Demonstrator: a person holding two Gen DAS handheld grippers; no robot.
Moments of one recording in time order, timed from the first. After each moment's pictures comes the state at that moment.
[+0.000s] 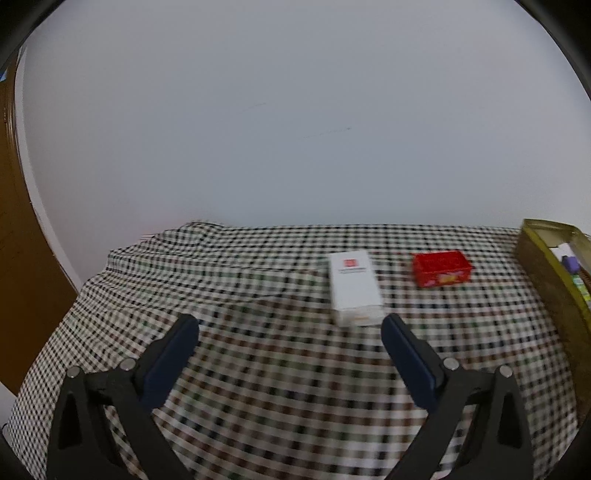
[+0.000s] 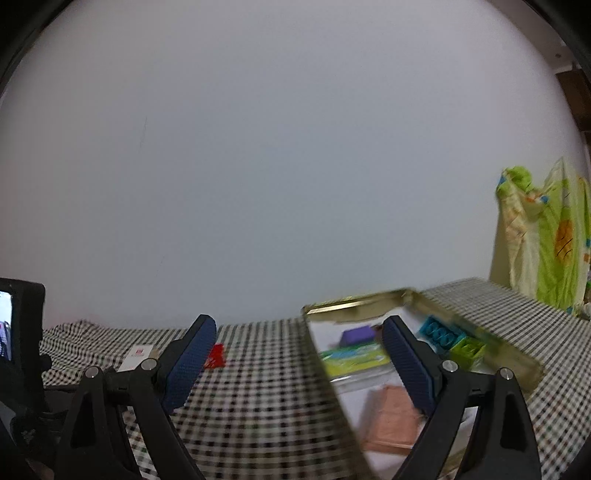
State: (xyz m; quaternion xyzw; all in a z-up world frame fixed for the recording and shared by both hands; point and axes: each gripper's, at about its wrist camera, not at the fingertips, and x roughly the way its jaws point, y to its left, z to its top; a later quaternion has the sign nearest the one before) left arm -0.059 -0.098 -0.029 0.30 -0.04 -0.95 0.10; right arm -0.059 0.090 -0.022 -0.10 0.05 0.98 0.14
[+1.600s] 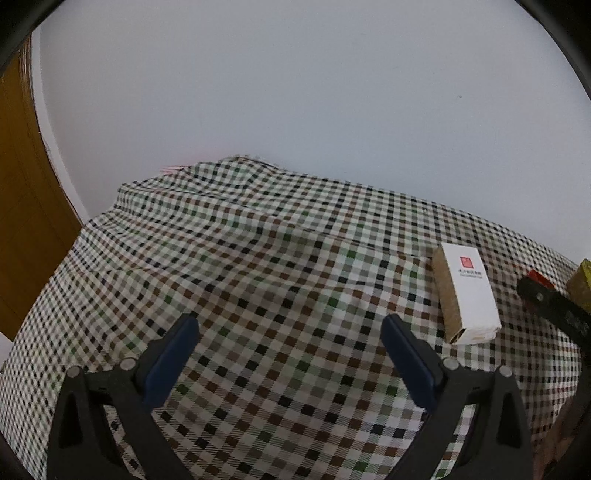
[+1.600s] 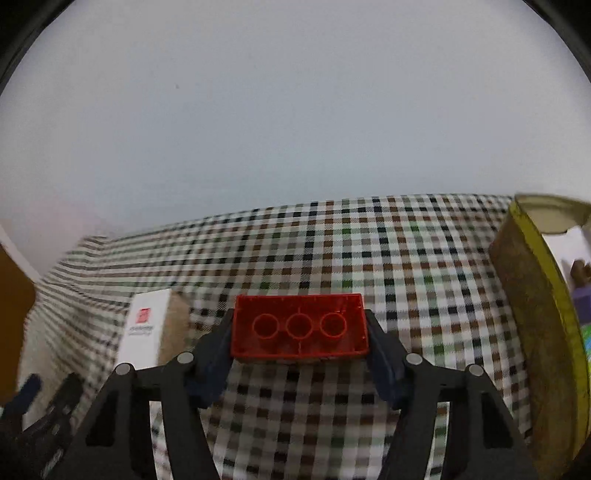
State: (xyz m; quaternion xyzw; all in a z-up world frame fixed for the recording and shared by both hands) left arm -0.105 -0.173 -0.066 0.39 0.05 -0.91 0.14; right arm -0.226 0.048 -0.082 -0.39 0.10 0.91 -0.01
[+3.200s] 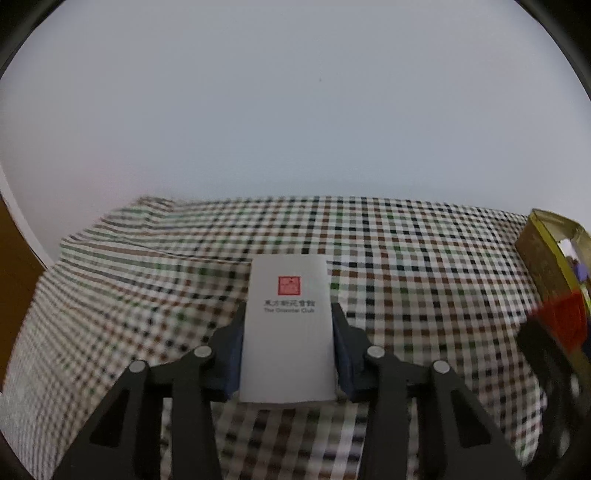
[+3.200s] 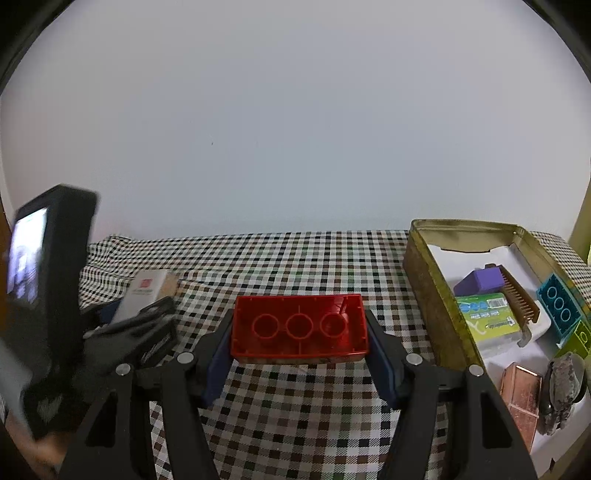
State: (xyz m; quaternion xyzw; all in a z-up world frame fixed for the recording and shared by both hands) left arm -0.094 -0.051 -0.057 0.37 -0.03 -0.93 0.06; right arm -0.123 0.053 -0.051 -0.29 0.04 0.96 0.02
